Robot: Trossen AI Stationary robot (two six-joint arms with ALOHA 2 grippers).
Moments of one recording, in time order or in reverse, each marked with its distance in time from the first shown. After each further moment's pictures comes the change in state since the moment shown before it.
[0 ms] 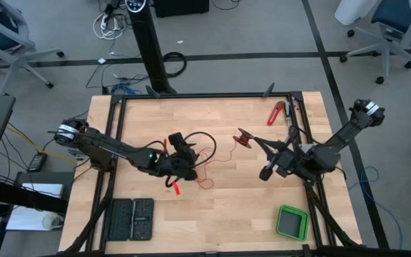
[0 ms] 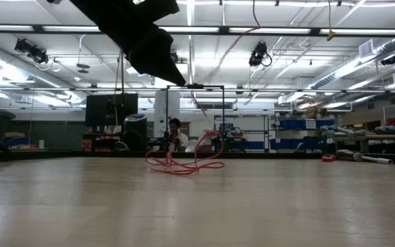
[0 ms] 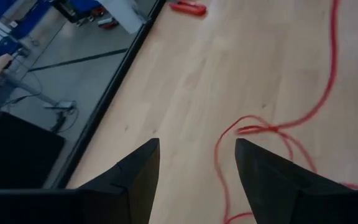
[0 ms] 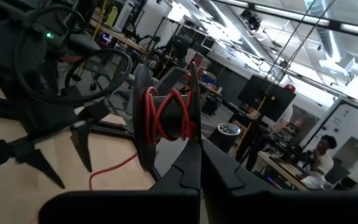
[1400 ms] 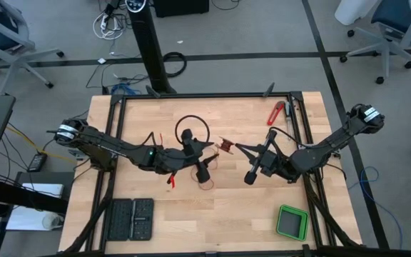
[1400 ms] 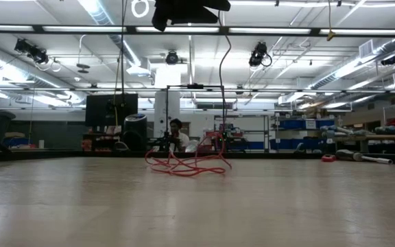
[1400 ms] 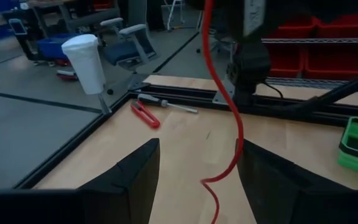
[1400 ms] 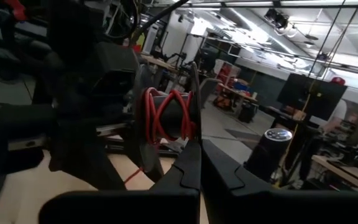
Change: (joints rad) left arm 0.002 0.002 0.097 0.420 0.153 -0.042; right arm -0.172 0.150 -0.001 -0.002 -0.298 0.341
